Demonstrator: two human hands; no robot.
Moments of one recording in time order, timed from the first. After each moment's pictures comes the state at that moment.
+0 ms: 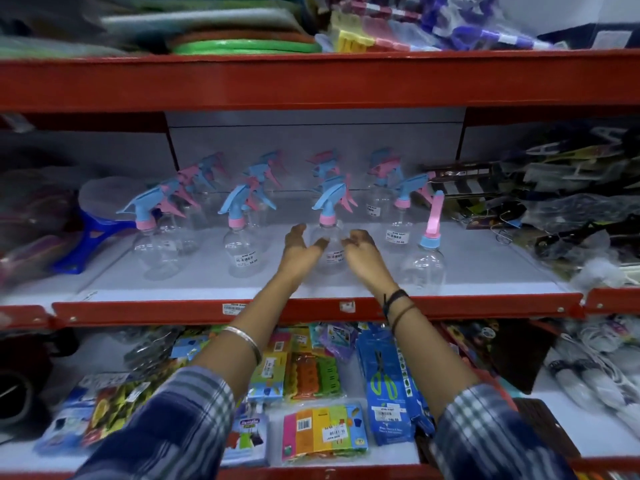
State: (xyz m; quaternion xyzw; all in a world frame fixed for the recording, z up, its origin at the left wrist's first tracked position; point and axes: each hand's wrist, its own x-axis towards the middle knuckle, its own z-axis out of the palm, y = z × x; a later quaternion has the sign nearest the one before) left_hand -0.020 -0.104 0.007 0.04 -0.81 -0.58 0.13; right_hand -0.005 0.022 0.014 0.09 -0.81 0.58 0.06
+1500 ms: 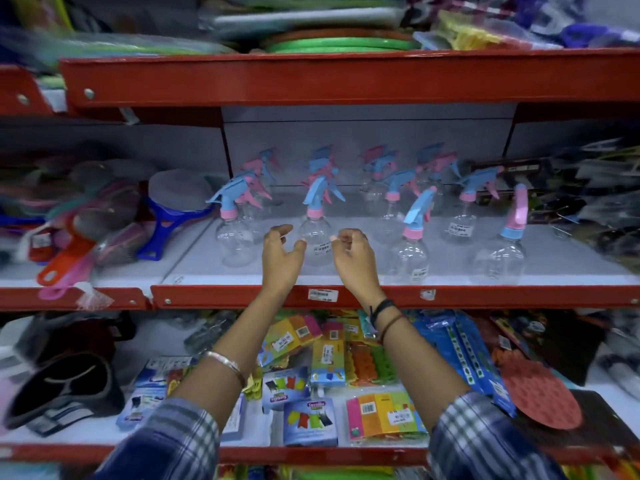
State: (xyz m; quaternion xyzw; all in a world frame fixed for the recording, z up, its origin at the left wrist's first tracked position) left_hand 0.046 -0.258 -0.001 0.05 -0.77 -0.58 0.27; right_hand 0.037 -0.132 0.000 0.11 -0.79 0.58 0.16
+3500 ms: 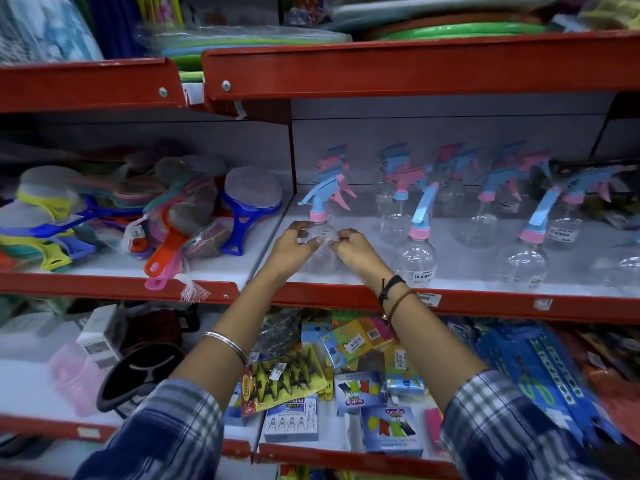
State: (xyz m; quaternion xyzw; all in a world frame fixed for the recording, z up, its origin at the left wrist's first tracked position) left_hand 0.046 -0.423 0.009 0.01 -0.83 -0.53 0.15; right_hand 0.021 -0.290 0.010 0.12 -0.80 0.59 -0.04
